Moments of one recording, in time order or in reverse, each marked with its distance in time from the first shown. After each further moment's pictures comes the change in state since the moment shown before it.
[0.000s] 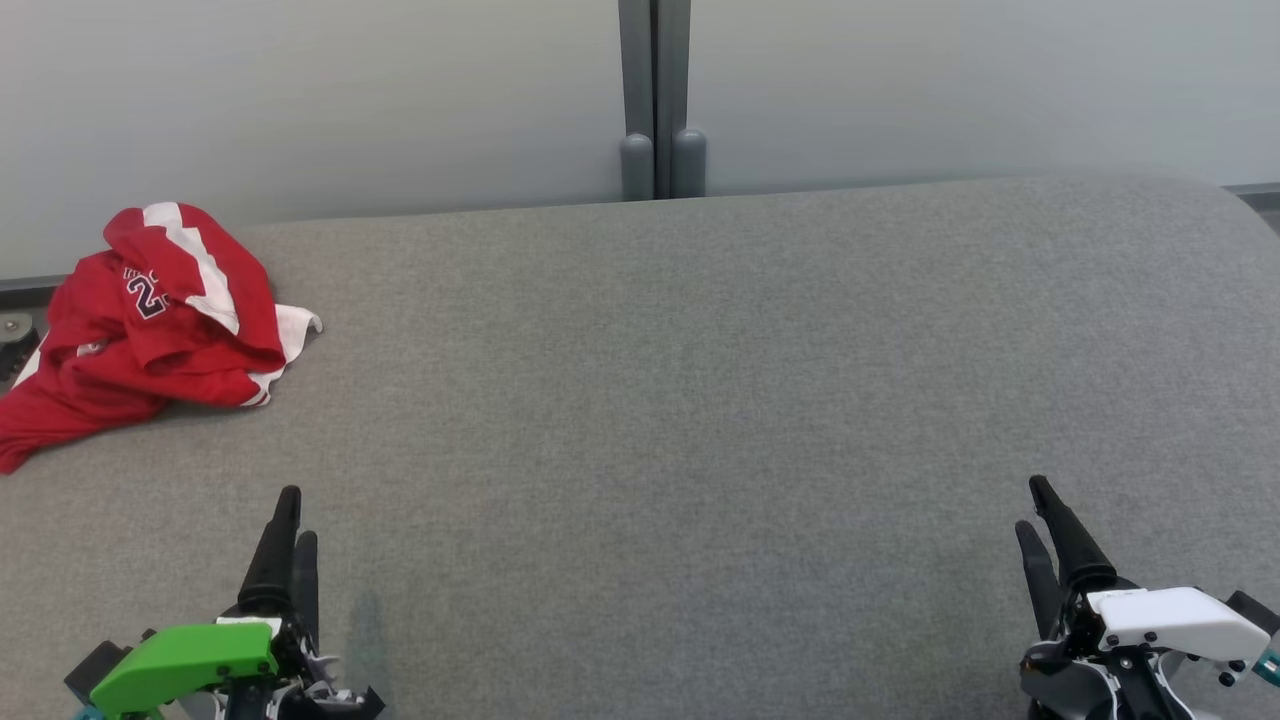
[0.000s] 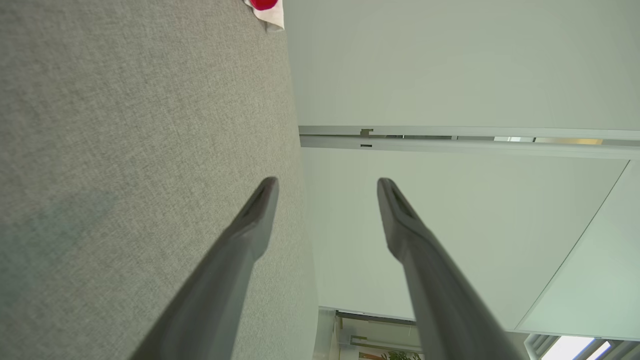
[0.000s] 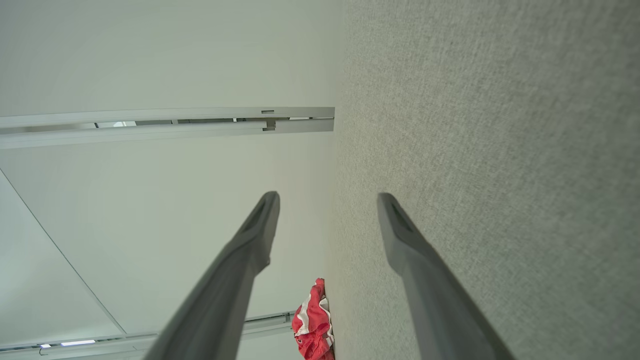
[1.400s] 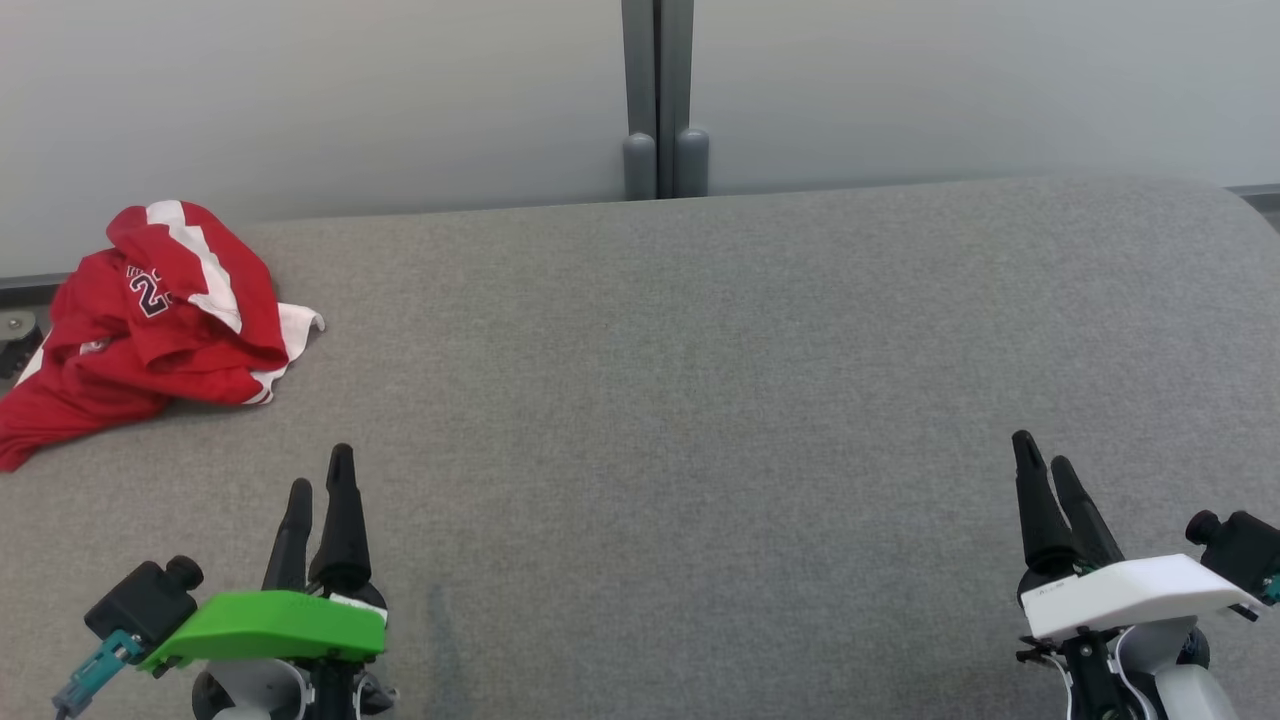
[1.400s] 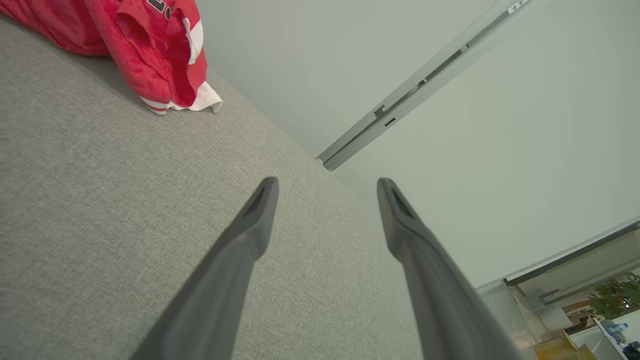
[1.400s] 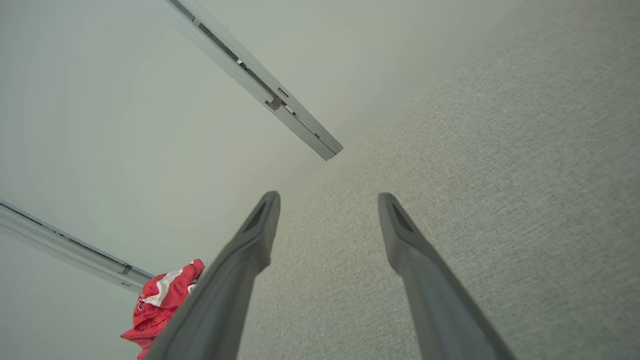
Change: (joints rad) left arm 0.003 0.002 -0.114 -0.105 0.688 0.009 -0.162; right arm 0.018 -0.007 0.044 -0.156 -0.741 0.000 -0.164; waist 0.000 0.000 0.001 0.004
